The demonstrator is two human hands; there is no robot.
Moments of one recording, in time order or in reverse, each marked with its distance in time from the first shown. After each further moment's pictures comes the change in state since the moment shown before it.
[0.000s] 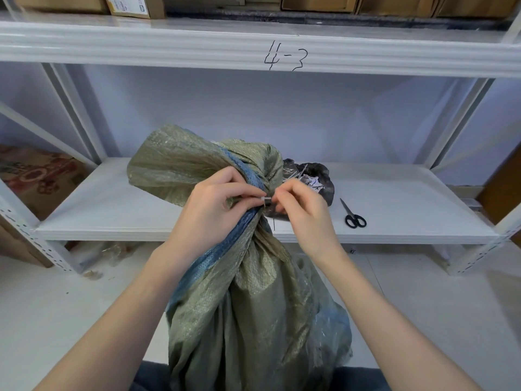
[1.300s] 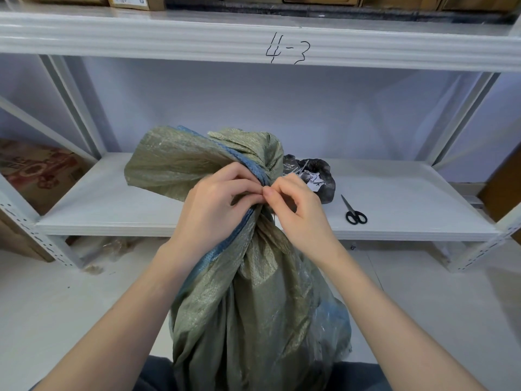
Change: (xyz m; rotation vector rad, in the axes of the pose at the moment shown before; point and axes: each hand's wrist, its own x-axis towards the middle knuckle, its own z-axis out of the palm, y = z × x) left_hand -0.003 -0.001 0.007 0.059 0.032 0.065; right_hand 0.002 0.007 0.005 -0.209 -0.083 -0.201
